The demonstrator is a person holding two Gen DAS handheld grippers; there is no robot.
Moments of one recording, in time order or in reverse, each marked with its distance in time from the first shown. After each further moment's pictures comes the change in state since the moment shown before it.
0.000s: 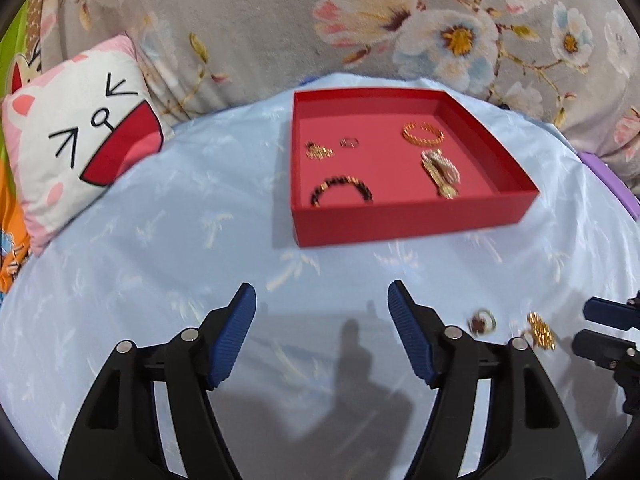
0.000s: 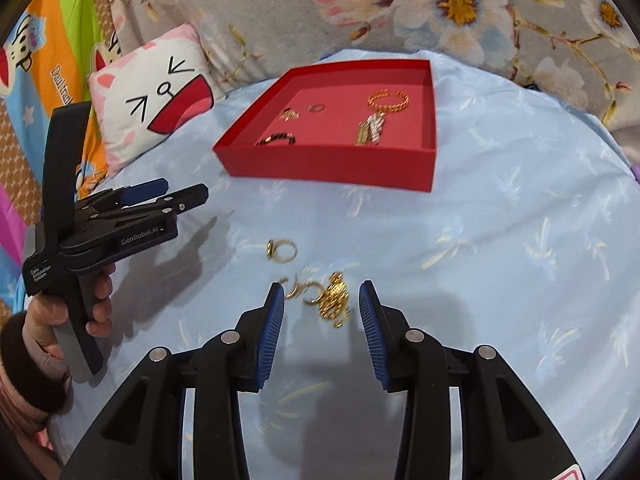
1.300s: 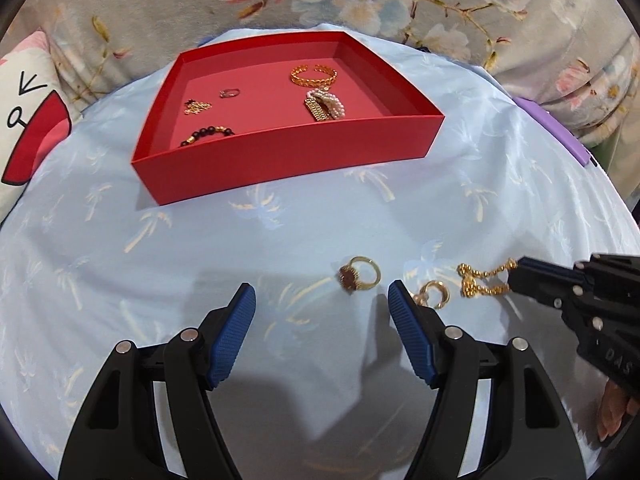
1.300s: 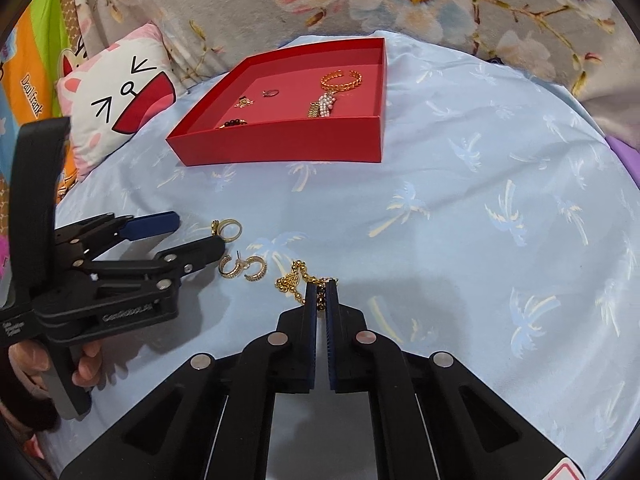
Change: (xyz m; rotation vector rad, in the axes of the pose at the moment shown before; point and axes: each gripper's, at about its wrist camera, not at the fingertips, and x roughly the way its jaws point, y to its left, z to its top) left arm 0.019 -0.071 -0.013 0.097 0.139 -0.223; right arm 0.003 -0.028 -0.015 0.073 0.019 -0.091
